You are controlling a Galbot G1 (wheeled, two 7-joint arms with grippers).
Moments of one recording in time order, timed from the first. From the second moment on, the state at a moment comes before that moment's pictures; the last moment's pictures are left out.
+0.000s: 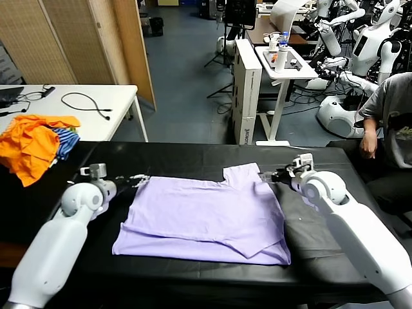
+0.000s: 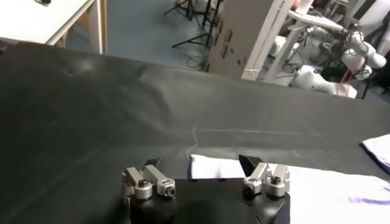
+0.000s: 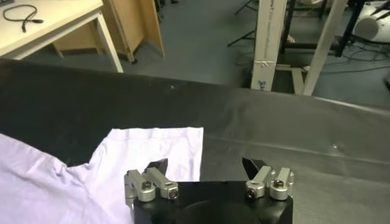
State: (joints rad) left arm 0.72 -0.99 -0.29 -1.42 -0.87 0.74 -0.02; right arm -0.56 0.92 0.01 1.49 0.90 -0.74 0.09
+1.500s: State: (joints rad) left arm 0.74 -0.99 -0.24 -1.46 -0.81 0.74 -0.02; right arm -0.59 0.96 0.01 1.45 0.85 -0.74 0.07
